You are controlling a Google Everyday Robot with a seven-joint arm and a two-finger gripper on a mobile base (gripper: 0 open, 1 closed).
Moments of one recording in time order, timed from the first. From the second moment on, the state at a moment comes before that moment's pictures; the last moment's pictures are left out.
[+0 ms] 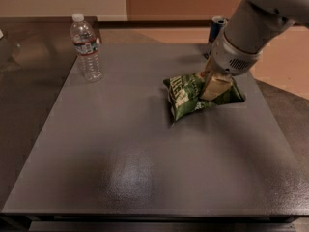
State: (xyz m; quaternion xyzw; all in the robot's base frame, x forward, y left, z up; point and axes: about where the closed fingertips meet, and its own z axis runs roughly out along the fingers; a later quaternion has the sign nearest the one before) arm 0.529 -0.137 0.894 -0.66 0.73 0.02 0.16
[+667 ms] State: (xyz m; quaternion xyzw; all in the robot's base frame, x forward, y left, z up) arm 0.551 -0.057 0.908 -0.69 0.69 0.04 0.20
